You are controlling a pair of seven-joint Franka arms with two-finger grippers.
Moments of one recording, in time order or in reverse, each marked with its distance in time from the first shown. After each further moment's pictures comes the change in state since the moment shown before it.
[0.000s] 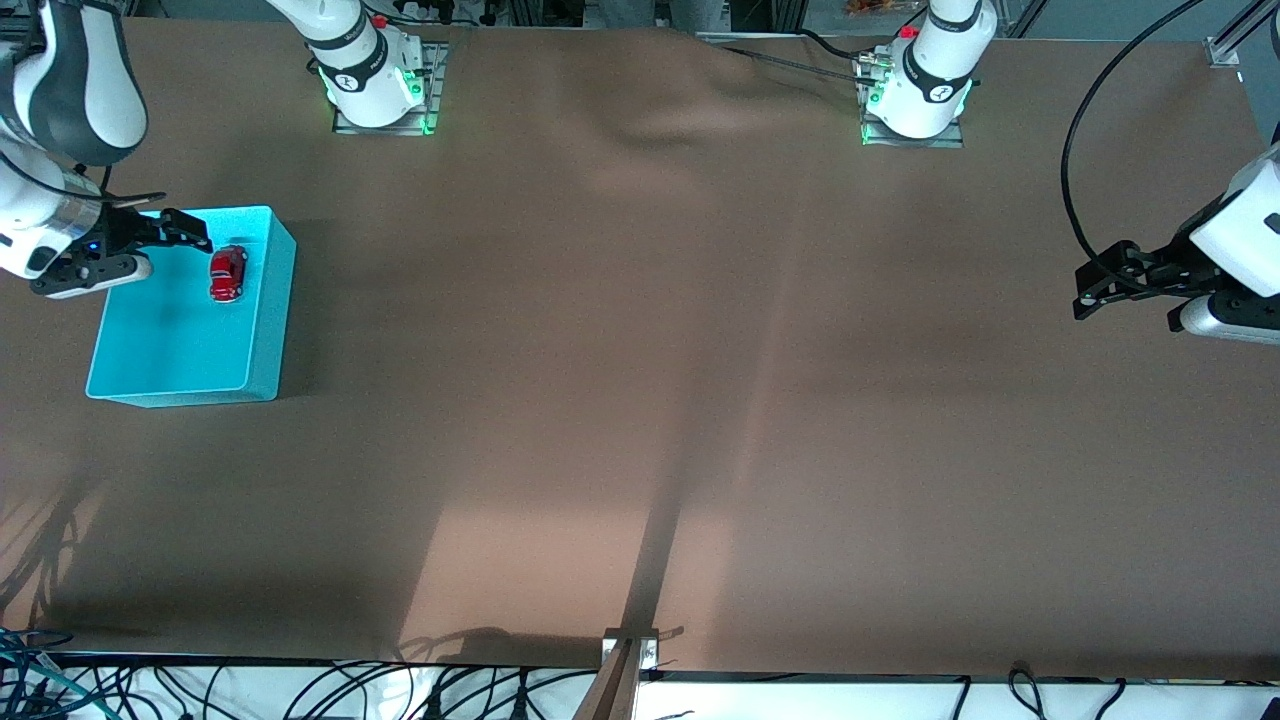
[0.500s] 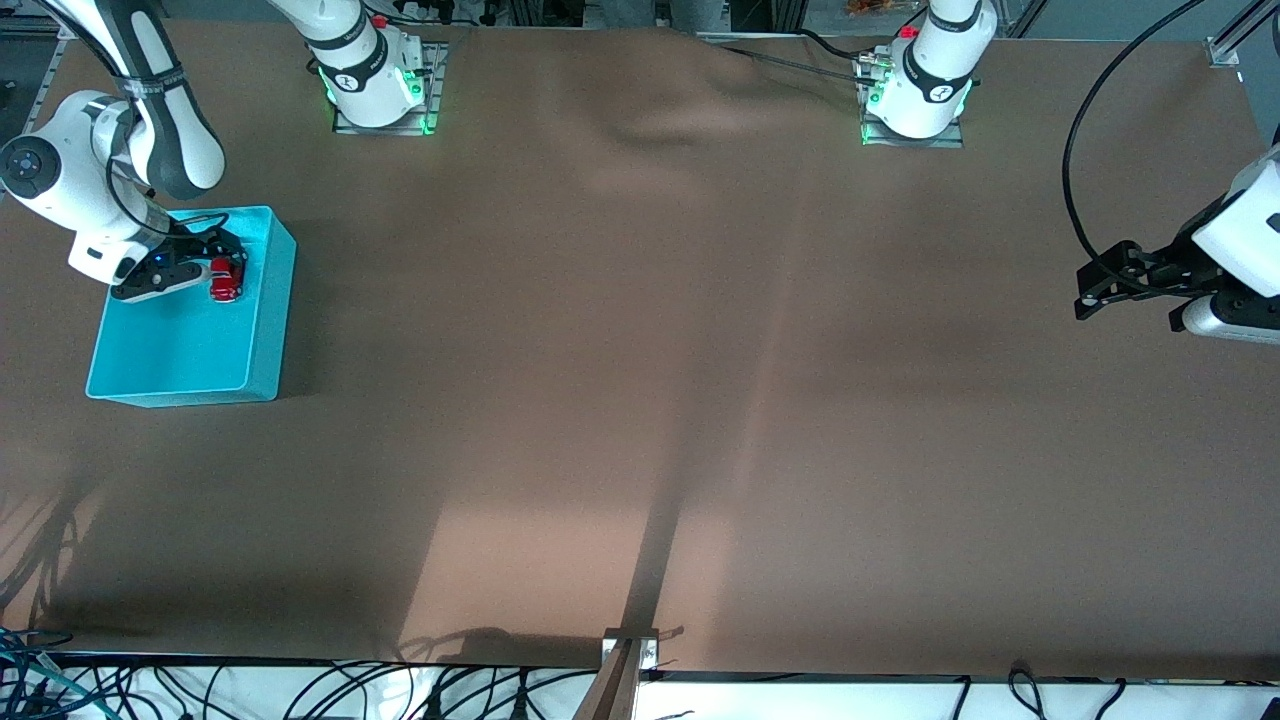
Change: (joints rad) left arm 0.003 0.000 0.003 -0.001 0.000 0.000 0.000; right arm -0.006 0.086 -0.143 -0.416 -0.103 0.656 -0.313
